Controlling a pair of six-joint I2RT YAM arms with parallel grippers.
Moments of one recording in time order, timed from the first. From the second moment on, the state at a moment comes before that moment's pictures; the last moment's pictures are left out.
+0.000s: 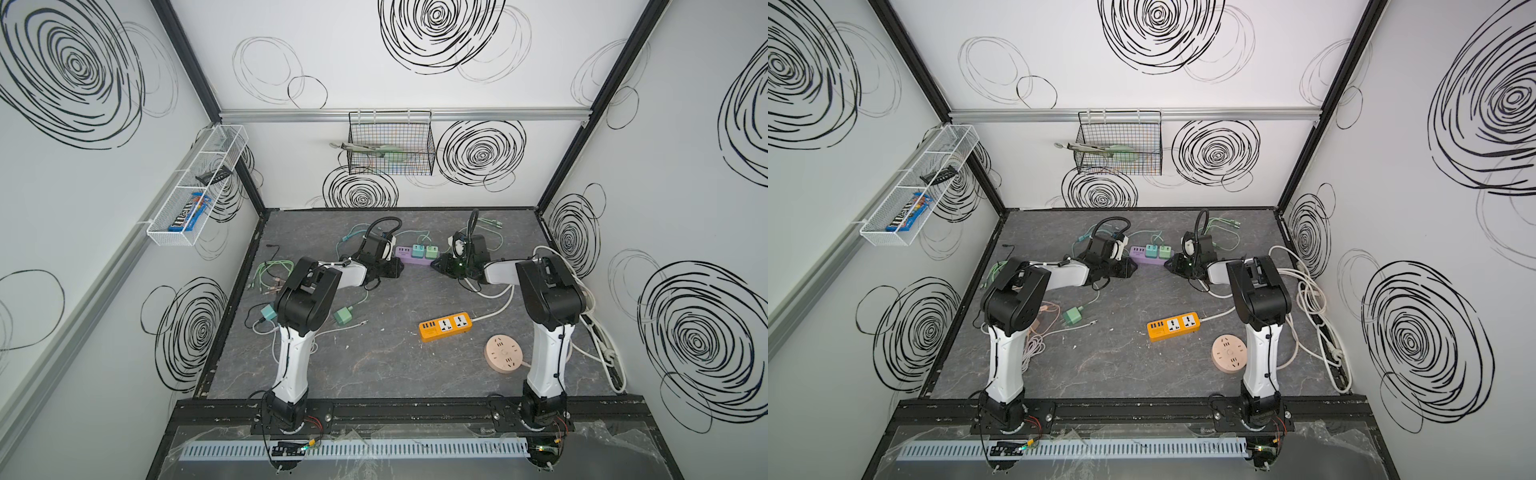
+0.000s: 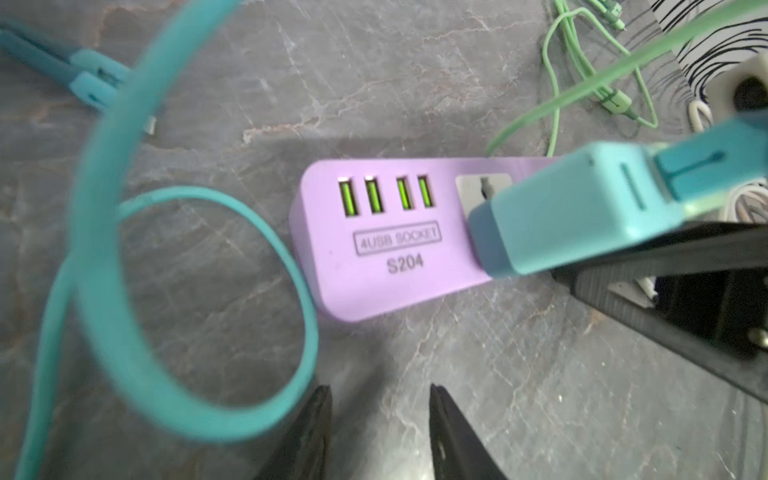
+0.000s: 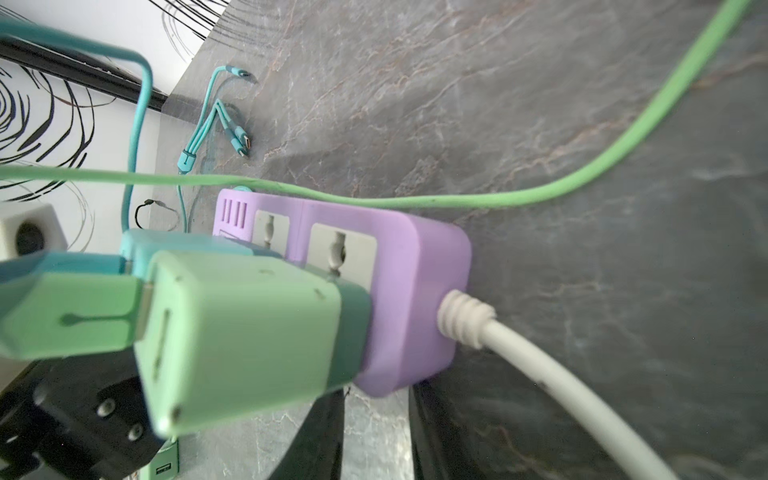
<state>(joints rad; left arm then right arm) -0.43 2.10 1.23 0.09 0.28 -0.37 0.24 2.05 1.11 0.18 -0.49 0.57</state>
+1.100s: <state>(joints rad) -0.47 1.40 0.91 0.02 -0.11 -0.35 0.30 1.46 0.90 -0.23 -0.34 0.24</state>
